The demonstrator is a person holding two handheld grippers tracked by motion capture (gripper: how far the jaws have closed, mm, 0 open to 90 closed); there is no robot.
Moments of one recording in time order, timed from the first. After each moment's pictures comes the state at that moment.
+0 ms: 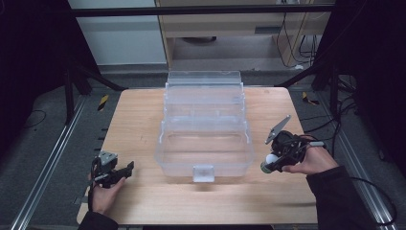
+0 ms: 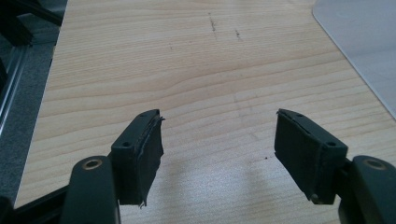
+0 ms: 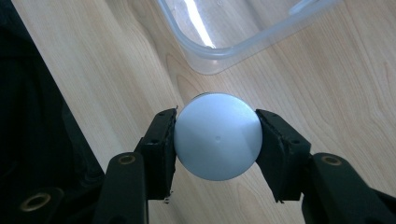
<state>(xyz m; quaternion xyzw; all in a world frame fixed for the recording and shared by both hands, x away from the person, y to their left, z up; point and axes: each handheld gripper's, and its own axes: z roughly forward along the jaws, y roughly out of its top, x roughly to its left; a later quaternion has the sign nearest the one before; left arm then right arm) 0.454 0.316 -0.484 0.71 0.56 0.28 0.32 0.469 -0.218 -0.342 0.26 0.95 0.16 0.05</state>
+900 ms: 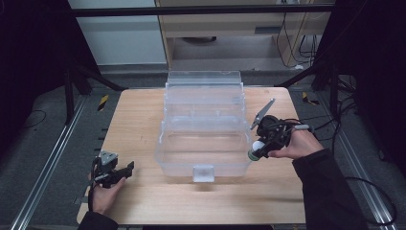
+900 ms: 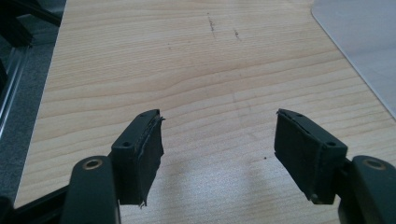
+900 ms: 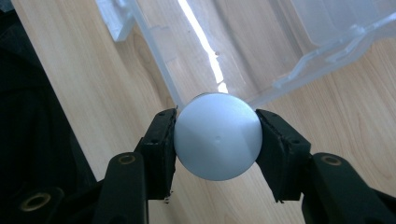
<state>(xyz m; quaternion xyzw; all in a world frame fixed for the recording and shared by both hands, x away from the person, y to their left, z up) 0.455 0.315 -0.484 0.72 0.55 0.28 0.32 0.493 -0.179 -0.310 0.23 0.96 0.17 0.06</state>
